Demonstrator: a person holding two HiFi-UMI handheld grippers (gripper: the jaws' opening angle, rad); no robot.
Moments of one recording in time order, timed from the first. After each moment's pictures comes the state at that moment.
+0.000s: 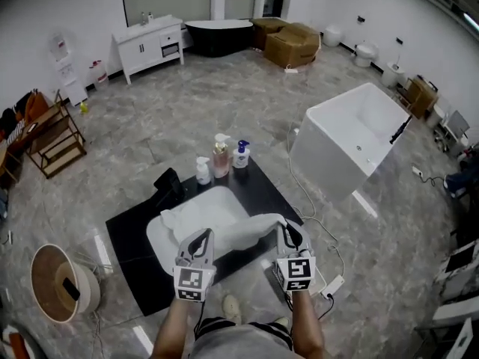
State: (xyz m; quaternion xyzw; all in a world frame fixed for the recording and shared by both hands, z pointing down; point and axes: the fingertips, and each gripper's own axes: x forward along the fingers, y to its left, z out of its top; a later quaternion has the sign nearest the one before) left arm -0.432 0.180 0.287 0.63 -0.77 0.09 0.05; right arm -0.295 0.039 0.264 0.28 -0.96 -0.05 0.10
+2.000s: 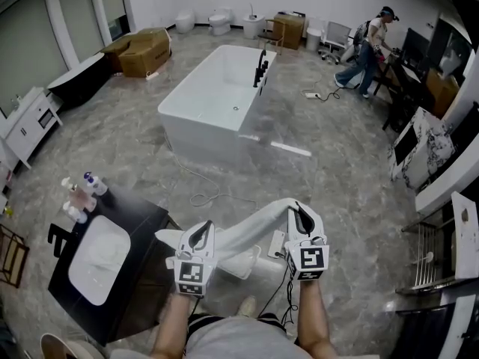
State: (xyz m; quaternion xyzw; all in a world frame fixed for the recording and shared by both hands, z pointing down) left arm 0.086 -0.016 0.267 0.83 -0.55 0.10 -0.01; right arm 0.300 -0.057 0.206 0.57 -0.82 -0.06 0.05
